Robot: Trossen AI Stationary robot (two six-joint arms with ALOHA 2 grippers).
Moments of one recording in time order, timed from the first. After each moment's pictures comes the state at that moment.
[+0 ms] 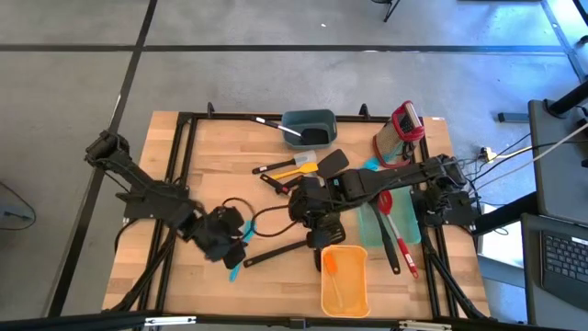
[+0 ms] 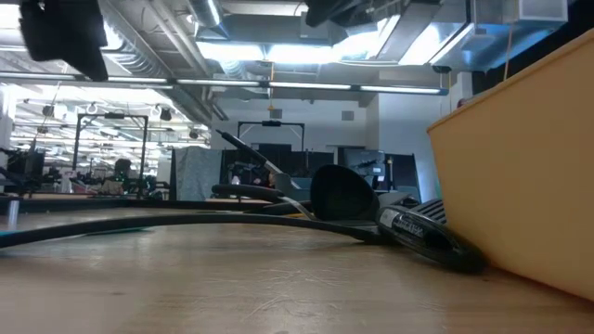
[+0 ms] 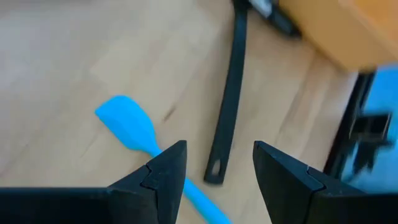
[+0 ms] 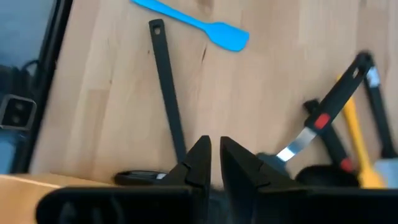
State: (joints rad) left arm -0.64 1.32 0.96 -0.68 -0.39 -1.22; right arm 0.25 1.90 1.86 -1.02 0.03 0.06
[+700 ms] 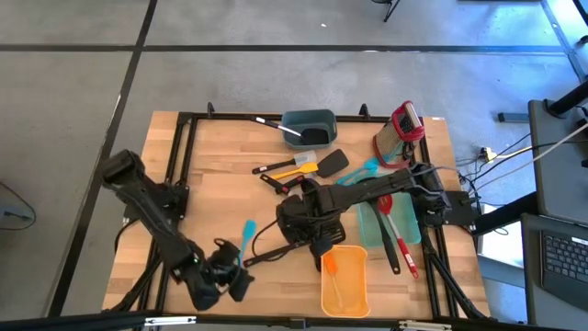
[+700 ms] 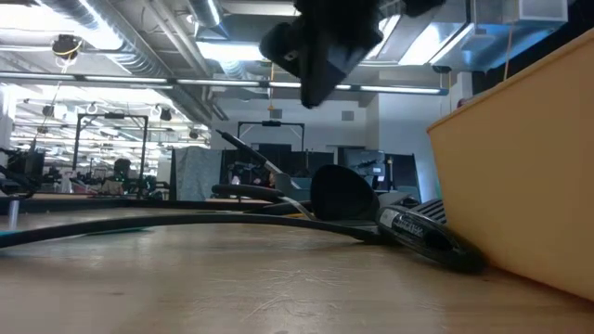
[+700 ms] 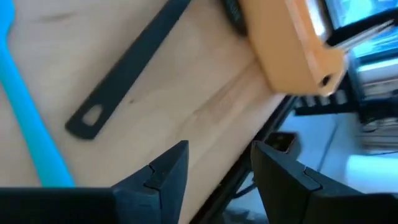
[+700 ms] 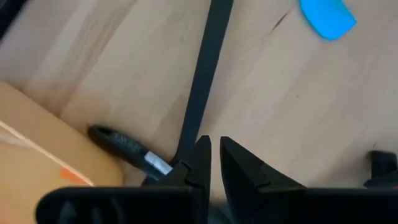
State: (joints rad) left arm -0.88 1.60 1.02 -0.37 -0.59 -1.79; right arm 0.25 2.09 1.86 -1.01 -0.11 -0.34
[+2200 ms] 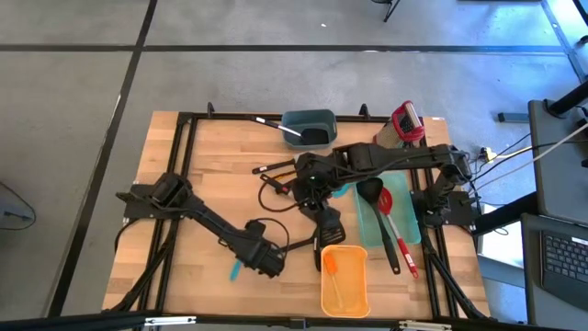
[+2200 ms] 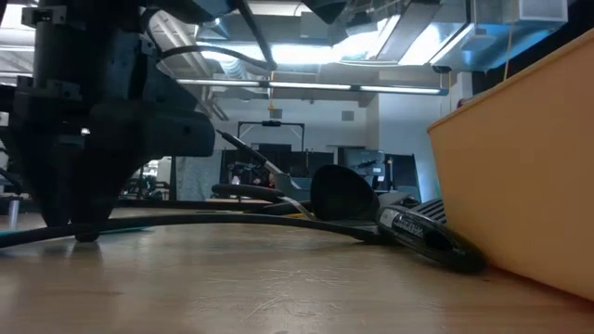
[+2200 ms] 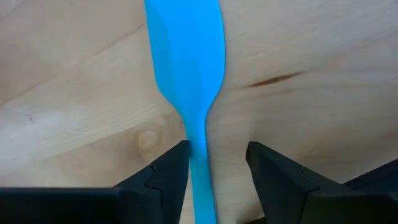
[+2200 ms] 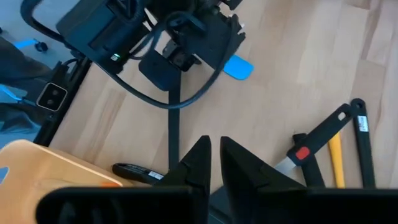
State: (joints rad) left arm -0.49 2.07 1.37 -1.07 -0.12 -1.71; right arm 0.11 1.82 1.86 -1.01 -0.20 -0.17
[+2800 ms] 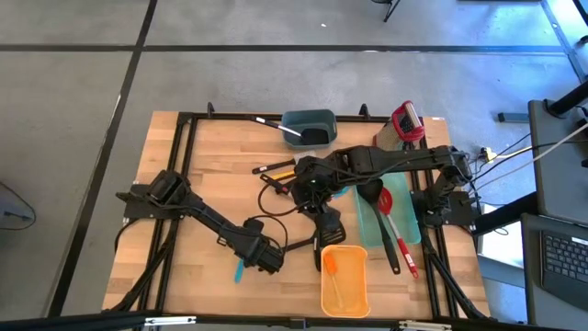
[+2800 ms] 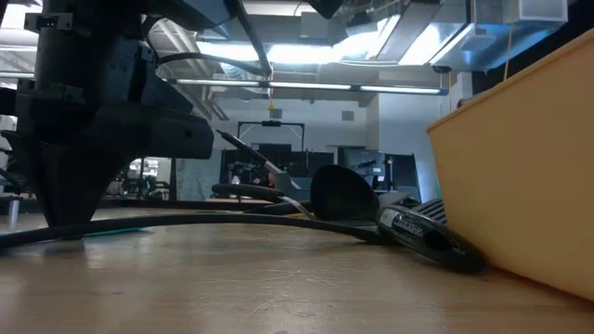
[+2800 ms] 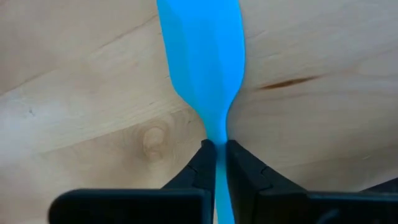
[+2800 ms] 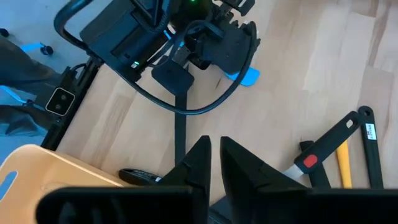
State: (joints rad) left arm -0.48 2.06 1.32 -1.02 -0.08 -1.74; right arm 0.13 1.82 1.86 -0.99 -0.21 -0.16
